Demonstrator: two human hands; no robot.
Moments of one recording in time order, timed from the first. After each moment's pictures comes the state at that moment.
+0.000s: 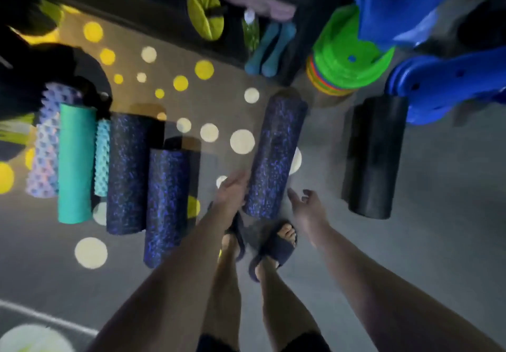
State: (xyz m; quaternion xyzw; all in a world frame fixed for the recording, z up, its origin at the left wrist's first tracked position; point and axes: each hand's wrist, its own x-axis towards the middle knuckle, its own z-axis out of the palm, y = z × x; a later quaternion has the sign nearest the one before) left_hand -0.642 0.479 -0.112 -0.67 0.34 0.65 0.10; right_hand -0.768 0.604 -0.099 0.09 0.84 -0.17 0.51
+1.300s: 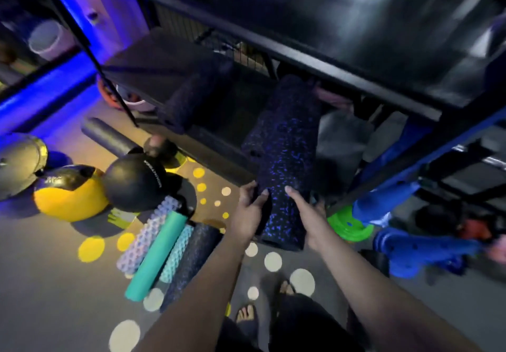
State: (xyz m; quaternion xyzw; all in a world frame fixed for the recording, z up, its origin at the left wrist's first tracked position) left_hand -0.590 0.275 0.320 -0.53 0.46 0.67 -0.24; right_hand -0.726 0.339 0.314 -0.03 0.71 -0.53 0.46
